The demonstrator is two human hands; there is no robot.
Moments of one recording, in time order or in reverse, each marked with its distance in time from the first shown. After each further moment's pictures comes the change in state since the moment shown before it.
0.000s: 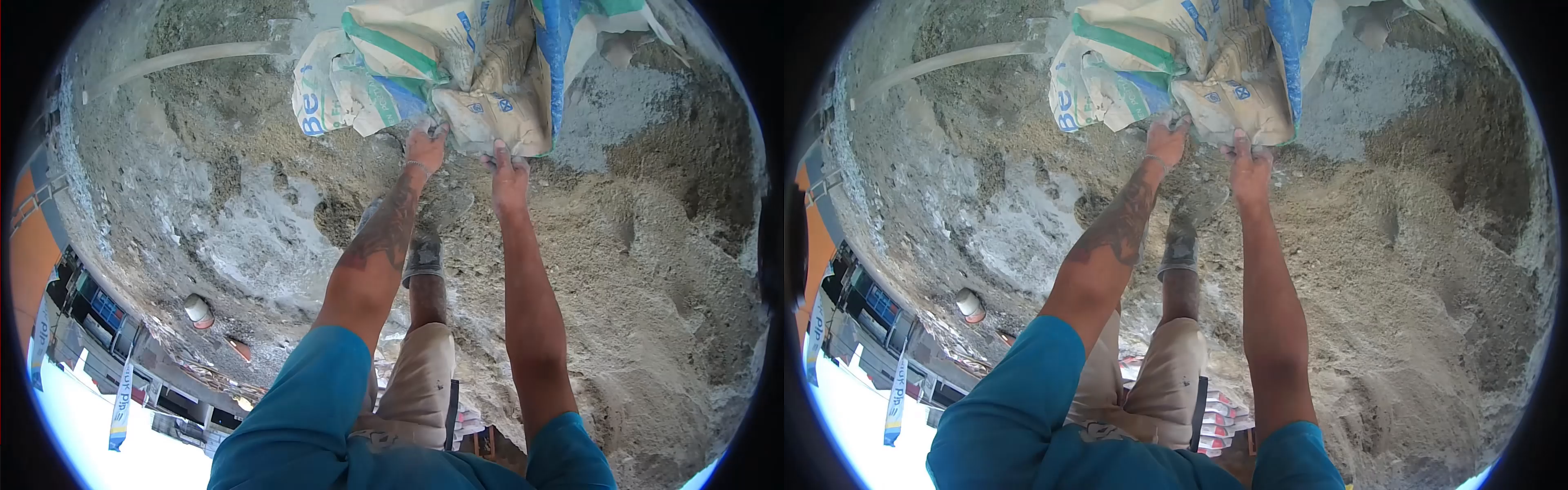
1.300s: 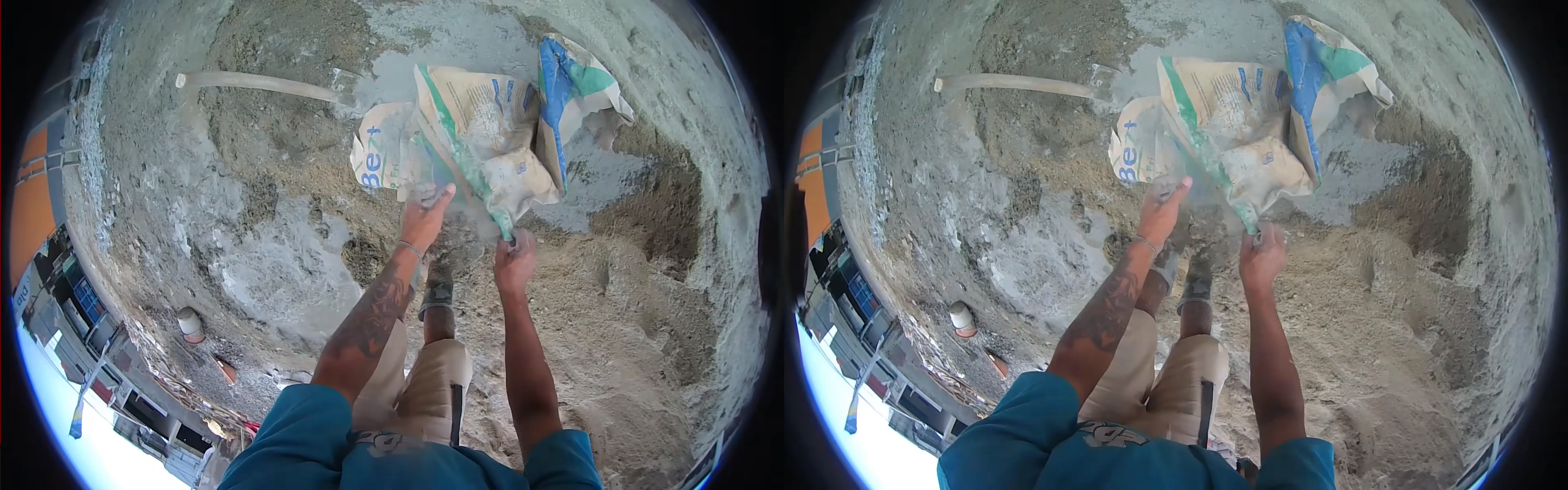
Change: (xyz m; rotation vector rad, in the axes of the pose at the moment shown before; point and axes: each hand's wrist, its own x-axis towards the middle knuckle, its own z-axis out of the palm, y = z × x) left_hand -0.079 0.124 -0.122 -0.293 0.178 -0.188; right_hand -0.098 -0.073 0.037 -1.008 -0.075 -0.717
